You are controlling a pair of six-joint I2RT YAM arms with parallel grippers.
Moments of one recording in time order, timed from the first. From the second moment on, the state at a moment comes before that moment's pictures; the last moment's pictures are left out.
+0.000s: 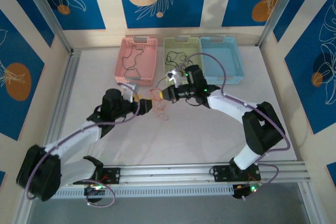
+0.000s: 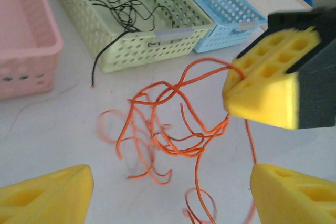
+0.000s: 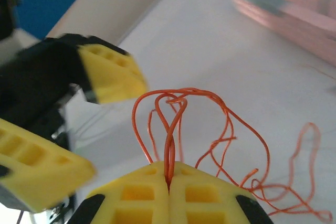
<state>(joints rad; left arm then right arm) -0.49 1.09 0.54 0.17 0.30 -0.32 0.57 1.61 1.05 -0.01 -0.71 0.24</state>
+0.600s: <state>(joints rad) -0.49 1.16 0.58 0.02 0.16 -0.42 0.48 1.81 1.12 -0.23 -0.50 0.26</state>
